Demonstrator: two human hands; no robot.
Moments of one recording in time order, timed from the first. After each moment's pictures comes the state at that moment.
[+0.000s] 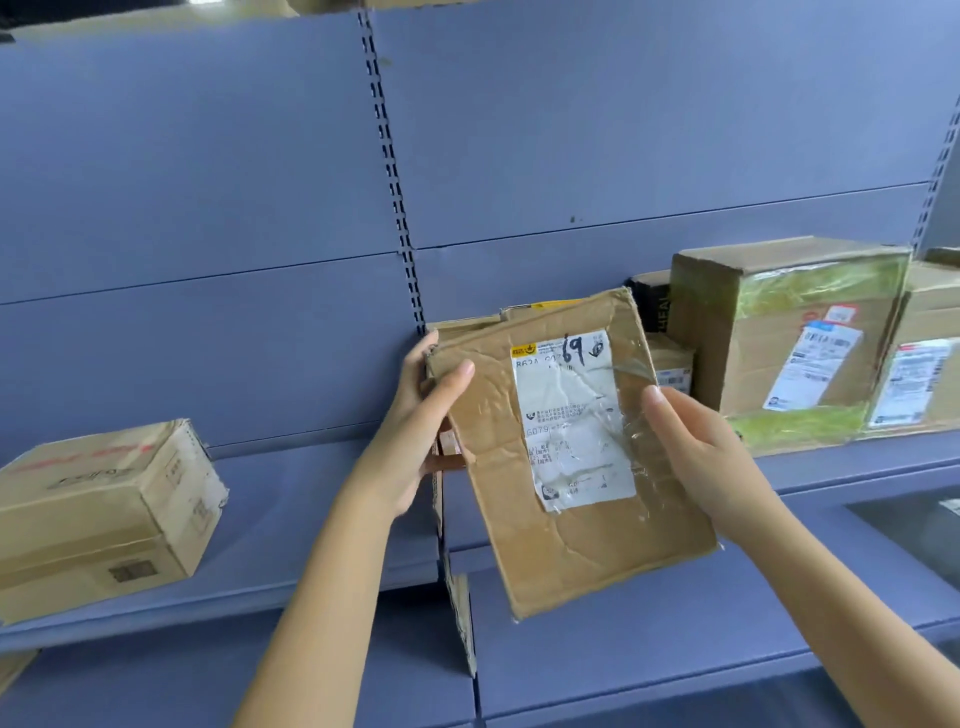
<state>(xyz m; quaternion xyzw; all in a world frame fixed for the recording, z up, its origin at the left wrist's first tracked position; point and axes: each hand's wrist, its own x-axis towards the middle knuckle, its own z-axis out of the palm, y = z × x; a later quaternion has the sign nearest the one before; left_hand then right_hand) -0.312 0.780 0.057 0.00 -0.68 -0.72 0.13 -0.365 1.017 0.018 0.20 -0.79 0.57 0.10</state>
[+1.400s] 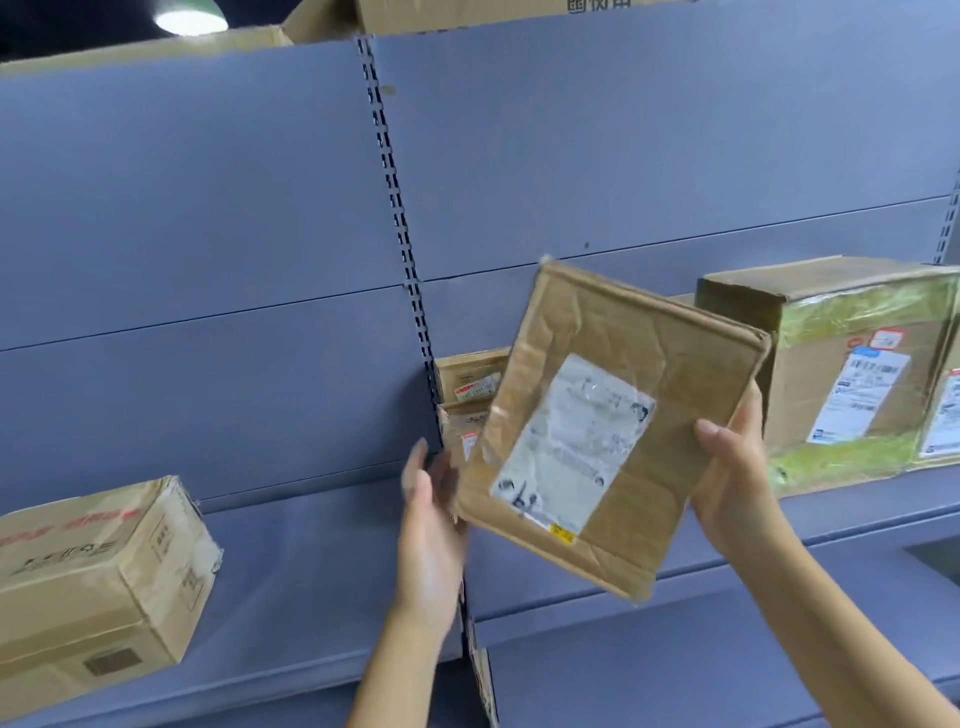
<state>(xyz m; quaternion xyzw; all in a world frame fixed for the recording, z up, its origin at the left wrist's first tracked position) -0.348 0.759 -0.014 -0.03 -0.47 -0.85 0.21 -0.430 0.978 0.003 0.21 -0.47 0.84 0.13</state>
